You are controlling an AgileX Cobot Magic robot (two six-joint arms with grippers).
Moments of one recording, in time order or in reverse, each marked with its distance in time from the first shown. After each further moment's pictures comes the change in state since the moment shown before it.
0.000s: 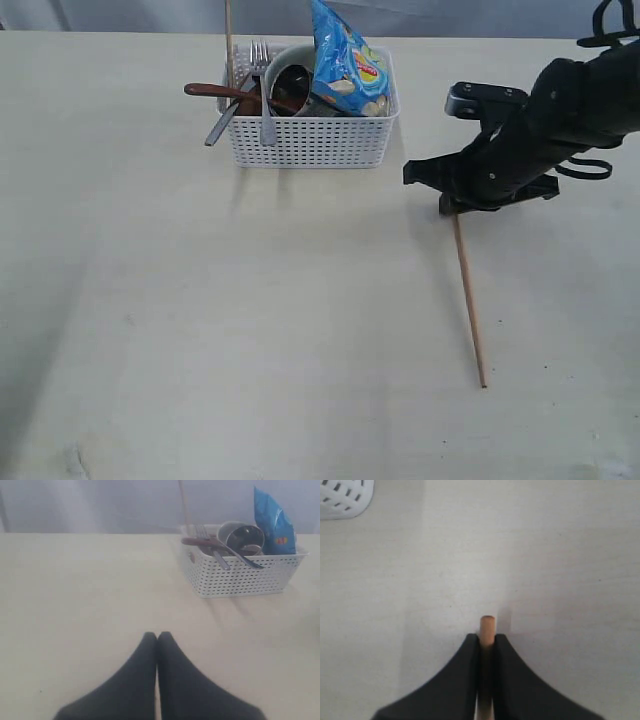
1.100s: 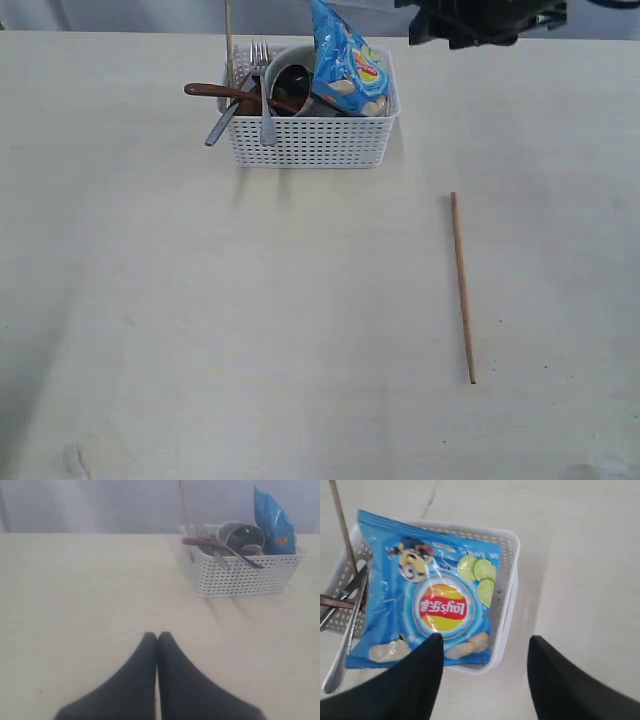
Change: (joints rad) left arm 0.000 0.000 0.000 0.000 0.000 0.000; right arm 0.002 -0.182 -0.391 0.034 0.256 -0.092
